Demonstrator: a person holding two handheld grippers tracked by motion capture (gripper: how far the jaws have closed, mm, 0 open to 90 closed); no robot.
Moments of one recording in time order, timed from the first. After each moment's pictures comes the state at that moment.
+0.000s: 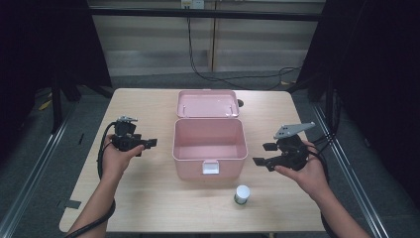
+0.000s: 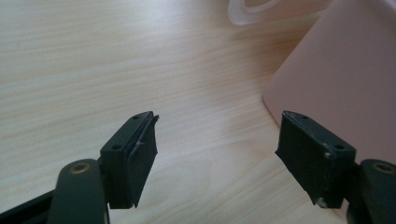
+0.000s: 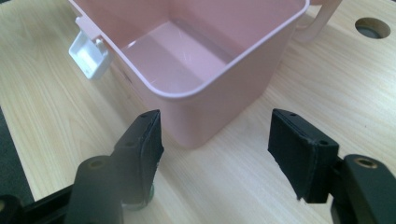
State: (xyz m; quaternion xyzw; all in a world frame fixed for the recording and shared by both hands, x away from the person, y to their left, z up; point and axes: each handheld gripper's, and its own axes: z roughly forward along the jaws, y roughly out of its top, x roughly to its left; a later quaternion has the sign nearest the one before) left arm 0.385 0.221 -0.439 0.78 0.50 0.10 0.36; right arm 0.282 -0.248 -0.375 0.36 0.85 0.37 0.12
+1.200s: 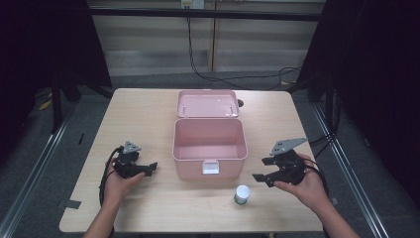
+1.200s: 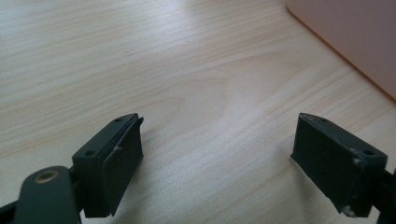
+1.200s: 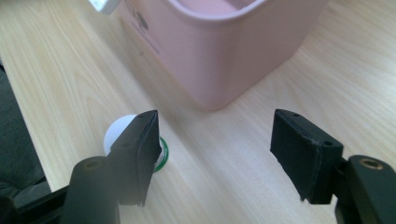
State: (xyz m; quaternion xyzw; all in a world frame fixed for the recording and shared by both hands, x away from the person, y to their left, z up) left arm 0.345 0.225 -0.507 0.81 0.44 0.16 0.35; right arm 0.263 -0.244 -0.405 0.35 0.87 0.33 0.09
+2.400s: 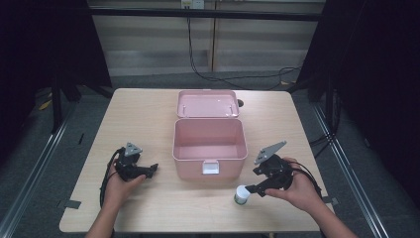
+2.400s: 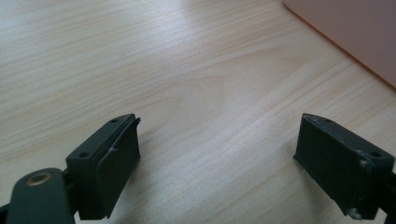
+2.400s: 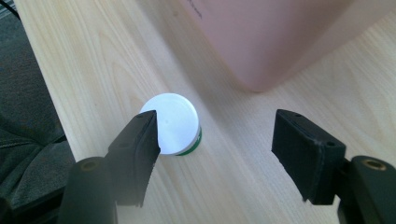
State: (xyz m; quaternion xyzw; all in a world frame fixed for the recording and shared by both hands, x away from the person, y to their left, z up) left arm 0.343 0.224 -0.510 0.81 0.43 0.17 0.35; right arm 0.260 -0.213 -0.413 0.31 0.91 0.26 0.04
